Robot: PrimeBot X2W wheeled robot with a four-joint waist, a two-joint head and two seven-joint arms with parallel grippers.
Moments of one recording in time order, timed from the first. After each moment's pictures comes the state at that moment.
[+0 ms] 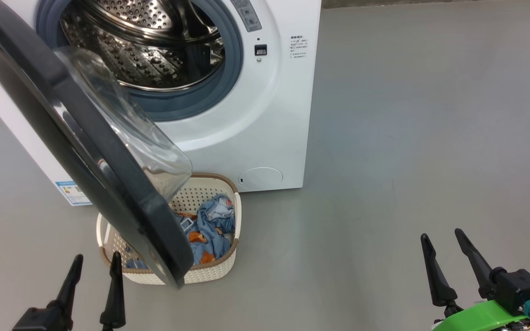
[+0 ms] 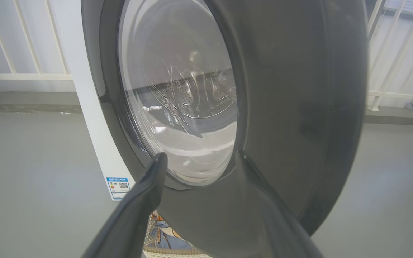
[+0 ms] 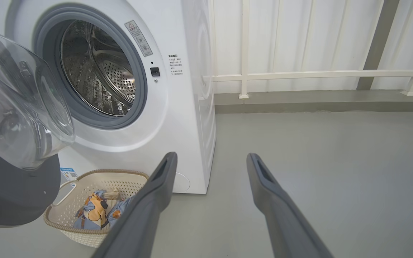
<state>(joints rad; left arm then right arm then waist) 0.05 0.04 0.05 0.09 -0.19 -0.09 -0.26 0.01 -0.10 -0.04 0.13 0.18 0.13 -0.25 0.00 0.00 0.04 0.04</state>
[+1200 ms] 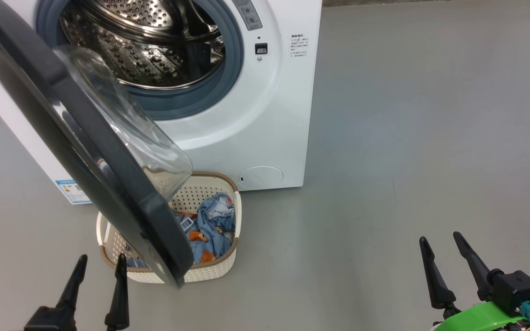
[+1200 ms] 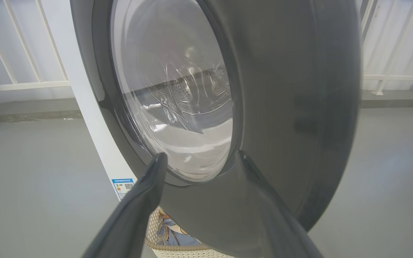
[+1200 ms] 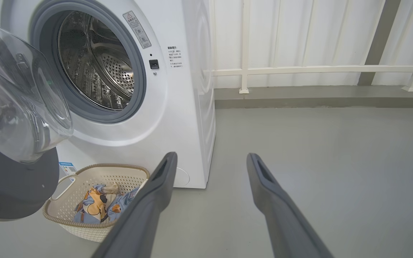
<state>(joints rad) 0.05 0.04 0.04 0.10 -0.12 -0.09 -0.26 0.00 -0.10 -0.04 0.15 0.17 0.13 -0.25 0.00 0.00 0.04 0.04</state>
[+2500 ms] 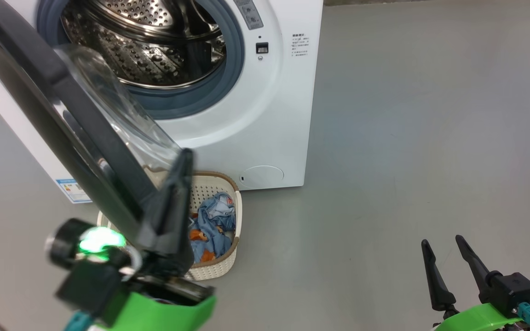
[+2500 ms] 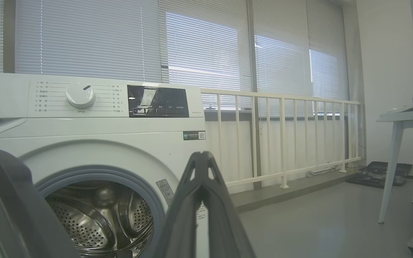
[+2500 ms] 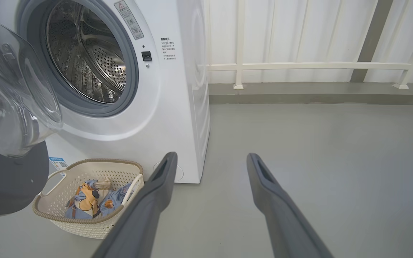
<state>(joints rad) -0.16 0.05 -0.27 -0.34 -0.17 -0.13 -0.23 0.00 -0.07 -0.08 0.17 0.12 0.13 -0.25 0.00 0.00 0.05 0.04</state>
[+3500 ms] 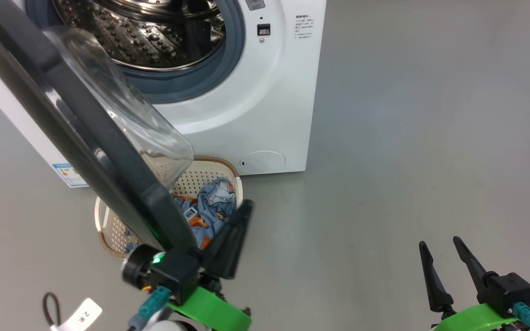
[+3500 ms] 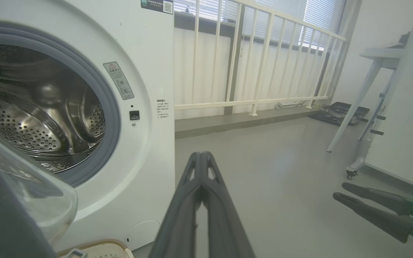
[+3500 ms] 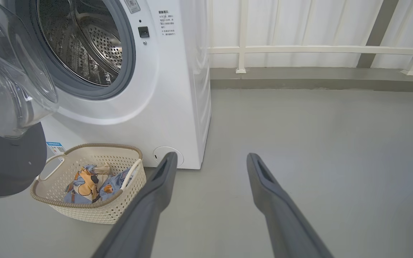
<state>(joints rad) -0.21 0.05 -0.48 0.02 -0.25 -0.06 -0.23 0.00 -0.06 -0.08 0.18 0.10 0.13 -0.25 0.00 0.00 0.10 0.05</state>
